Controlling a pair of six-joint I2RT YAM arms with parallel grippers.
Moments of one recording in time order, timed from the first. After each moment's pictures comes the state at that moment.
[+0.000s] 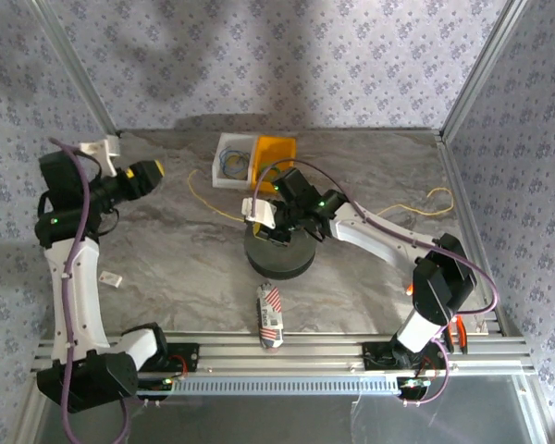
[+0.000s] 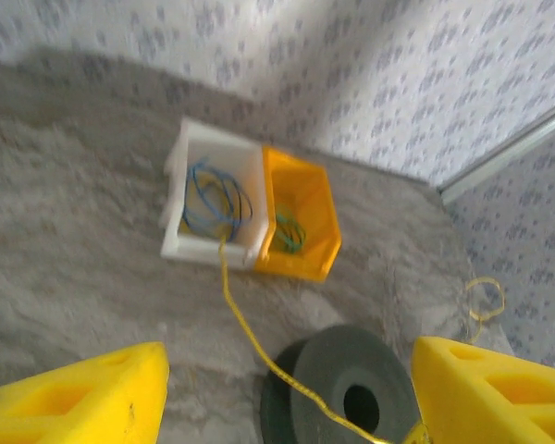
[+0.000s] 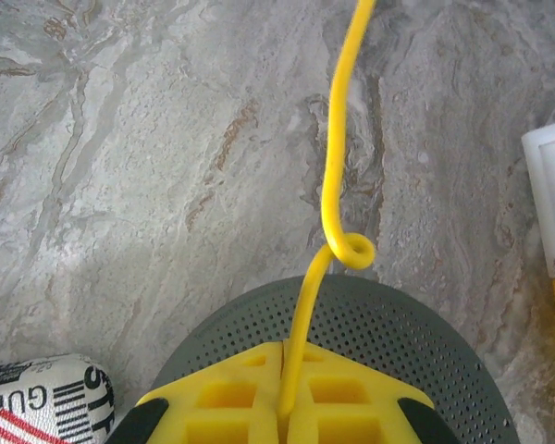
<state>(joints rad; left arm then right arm) 0.22 1.07 1.23 -0.71 0.69 -0.27 0.80 1.65 1.35 -0.53 -0.36 -0.63</state>
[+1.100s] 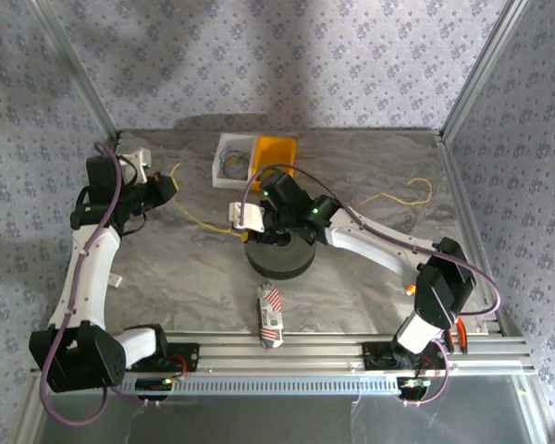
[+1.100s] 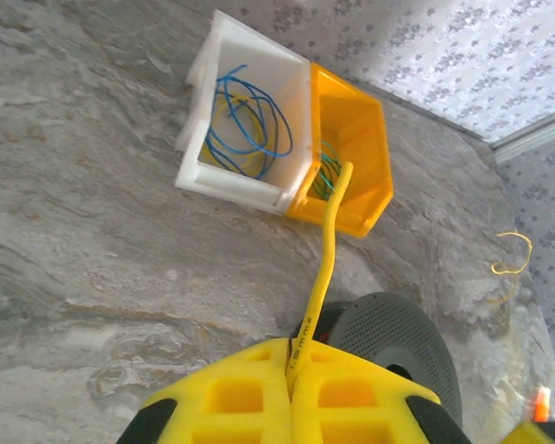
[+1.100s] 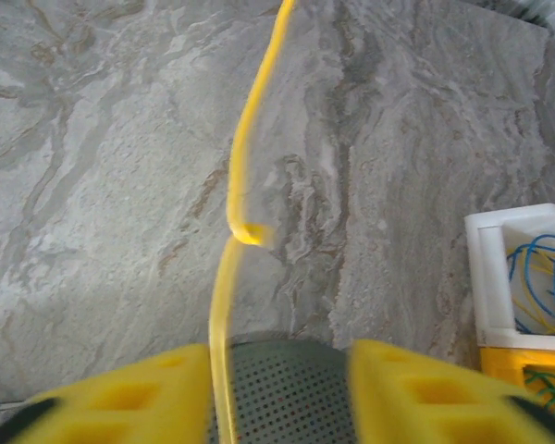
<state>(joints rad) 0.08 1.15 1.10 -0.60 0.51 -0.36 0.87 1.64 1.39 -0.46 -0.27 -0.70</state>
